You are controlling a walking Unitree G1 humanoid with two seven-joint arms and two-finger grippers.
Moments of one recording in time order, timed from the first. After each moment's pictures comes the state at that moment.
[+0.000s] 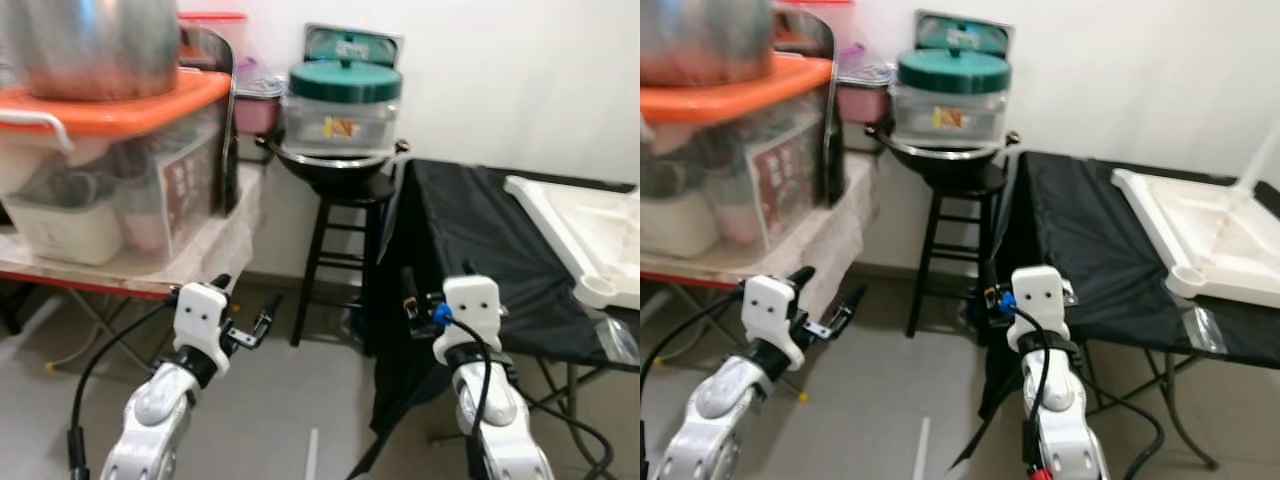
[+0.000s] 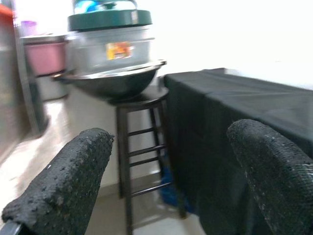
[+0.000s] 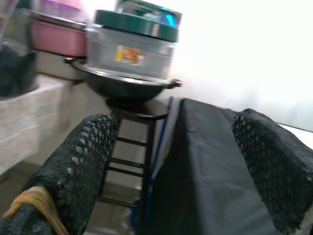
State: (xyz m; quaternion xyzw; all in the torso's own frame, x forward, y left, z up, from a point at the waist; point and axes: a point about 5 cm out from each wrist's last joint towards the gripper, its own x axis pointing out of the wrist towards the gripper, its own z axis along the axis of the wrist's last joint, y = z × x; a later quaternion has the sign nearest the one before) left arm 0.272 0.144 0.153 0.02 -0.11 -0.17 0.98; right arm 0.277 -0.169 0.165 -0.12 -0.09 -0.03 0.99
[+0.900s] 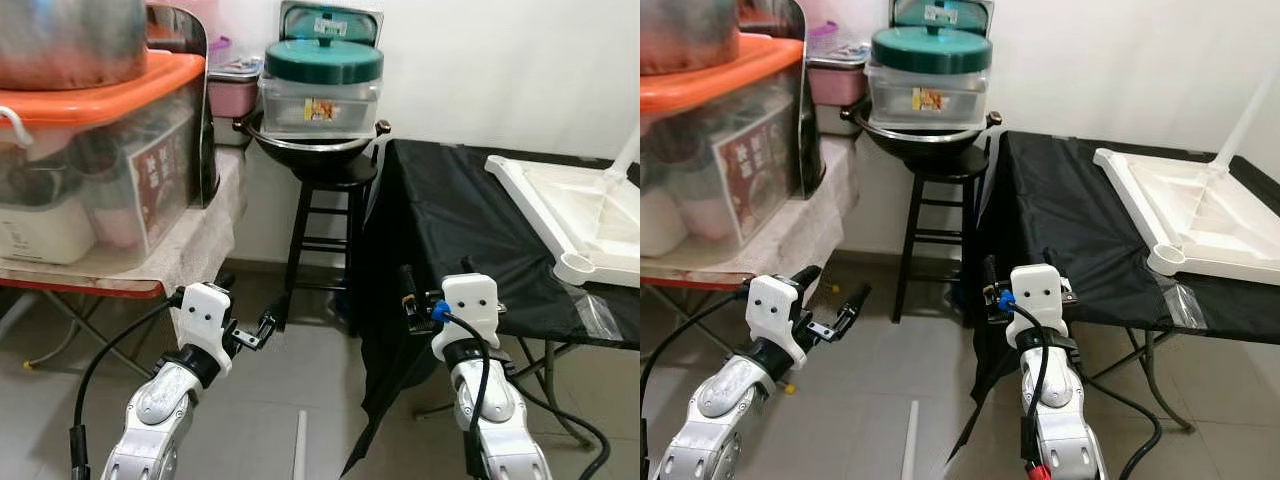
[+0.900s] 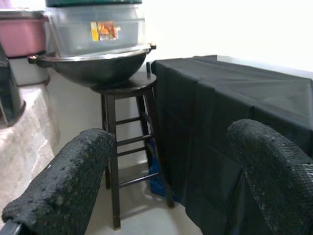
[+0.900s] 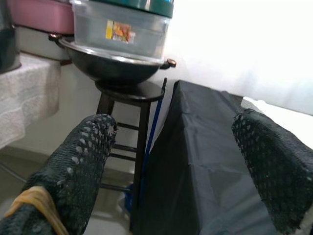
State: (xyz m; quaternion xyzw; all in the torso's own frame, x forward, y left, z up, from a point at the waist) left arm 0.271 0.145 0.150 0.02 -0.10 -0.17 0.98; right arm 0.277 -0.167 0.165 -0.11 -0.09 -0.03 0.99
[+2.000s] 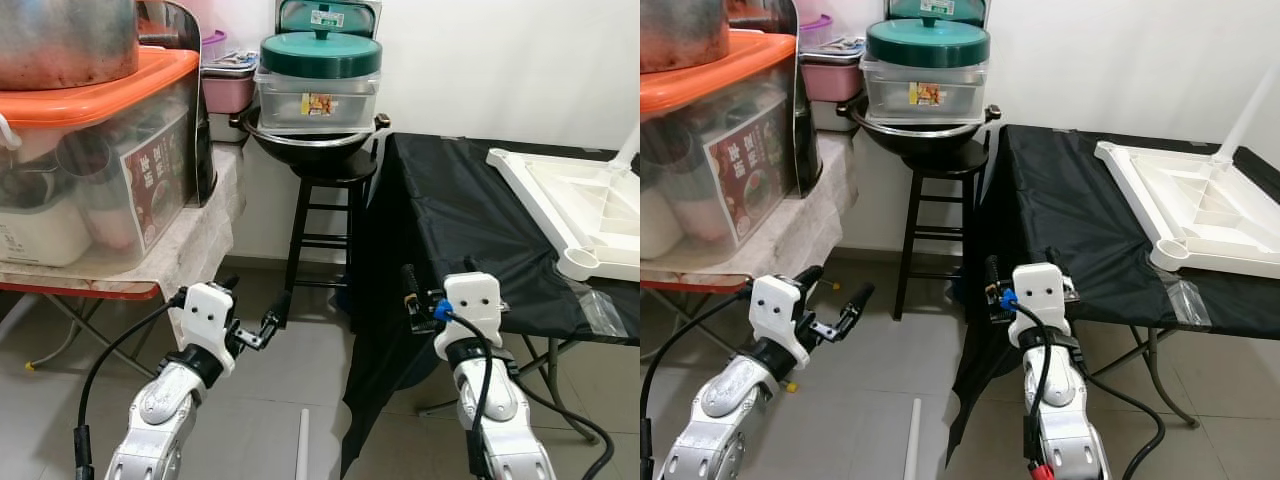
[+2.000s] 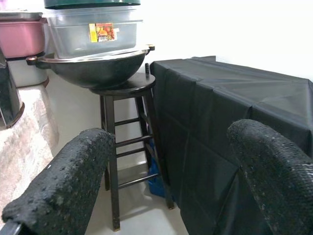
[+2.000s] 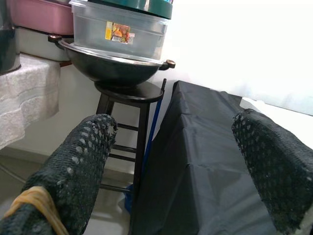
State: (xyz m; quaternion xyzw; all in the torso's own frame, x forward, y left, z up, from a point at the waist) left arm 0.271 0.145 0.150 0.02 -0.10 -0.17 0.98; right arm 0.277 -0.167 0.165 -0.11 -0.09 -0.03 0.99
